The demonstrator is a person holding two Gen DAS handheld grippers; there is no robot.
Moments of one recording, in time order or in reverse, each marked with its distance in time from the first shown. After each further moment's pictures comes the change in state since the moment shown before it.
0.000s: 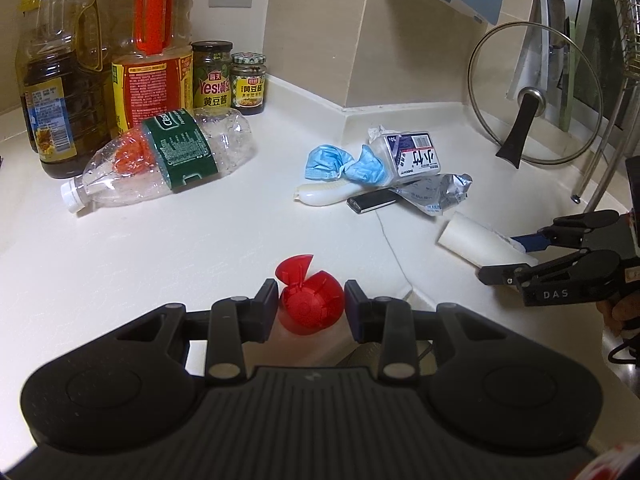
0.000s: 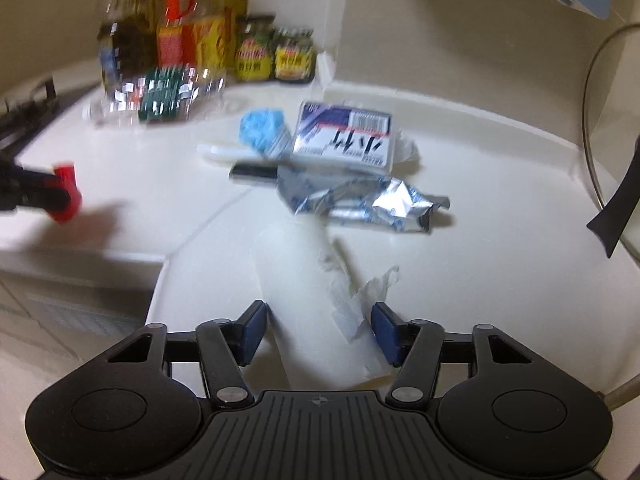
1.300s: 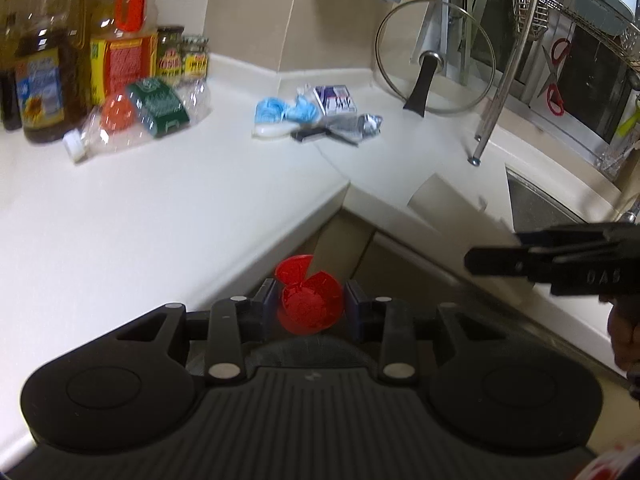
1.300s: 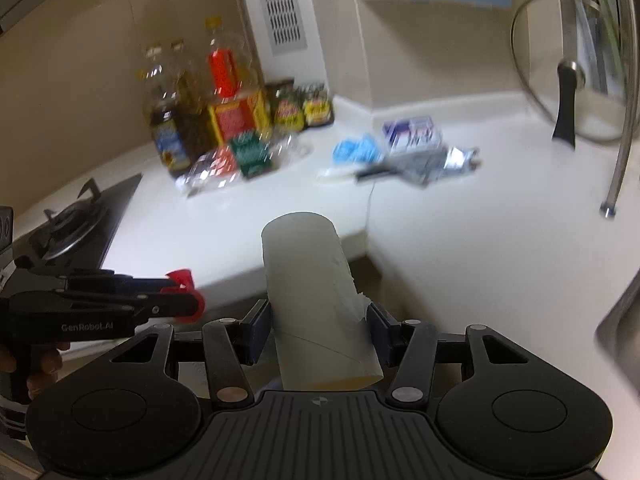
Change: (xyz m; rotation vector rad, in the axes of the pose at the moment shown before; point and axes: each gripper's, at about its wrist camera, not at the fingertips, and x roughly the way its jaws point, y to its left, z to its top) left arm -0.091 0.054 -0.079 0.120 0.057 -0.262; right arm -0.127 0.191 -0.056 0.417 -0.146 0.010
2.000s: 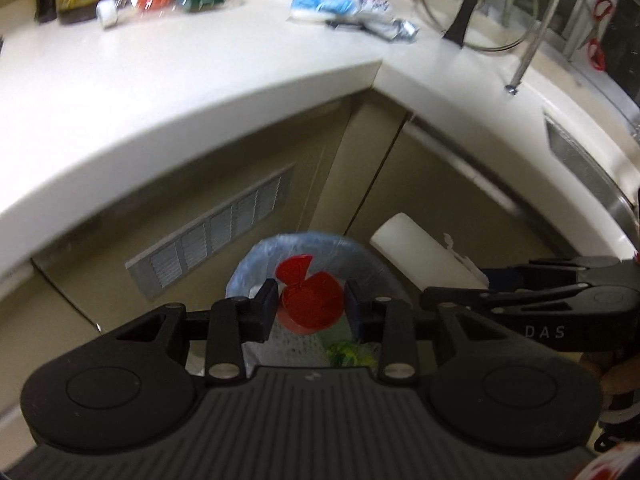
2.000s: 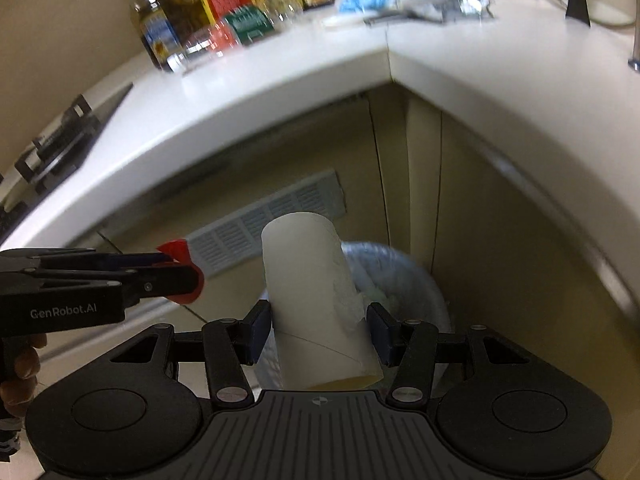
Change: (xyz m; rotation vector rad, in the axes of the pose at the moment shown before) left arm 0.024 -0.011 -0.087 -0.113 0.169 0.103; right arm 0.062 -0.009 -0.102 0.072 0.198 0.008
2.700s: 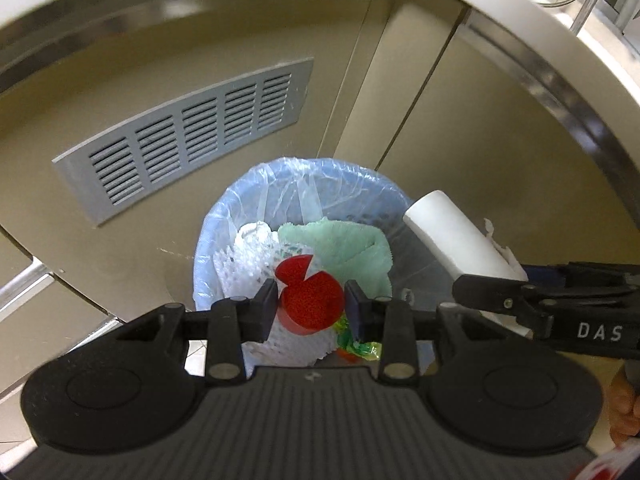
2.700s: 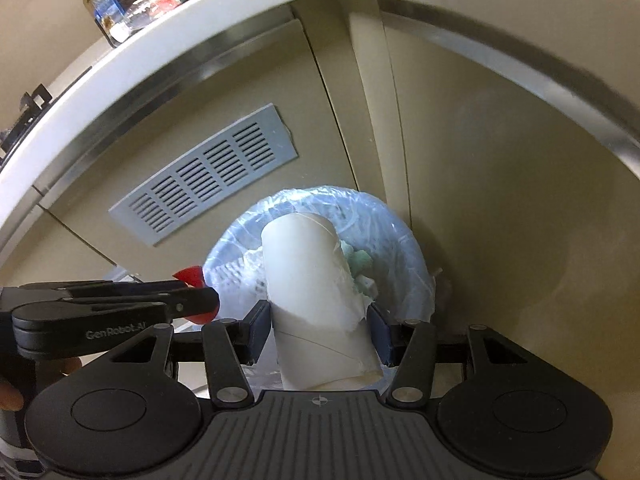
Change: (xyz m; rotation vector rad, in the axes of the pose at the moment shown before) left arm 0.100 -0.004 -0.042 -0.072 0.104 0.074; right arm 0.050 -0.055 -0.033 0.068 0.055 0.020
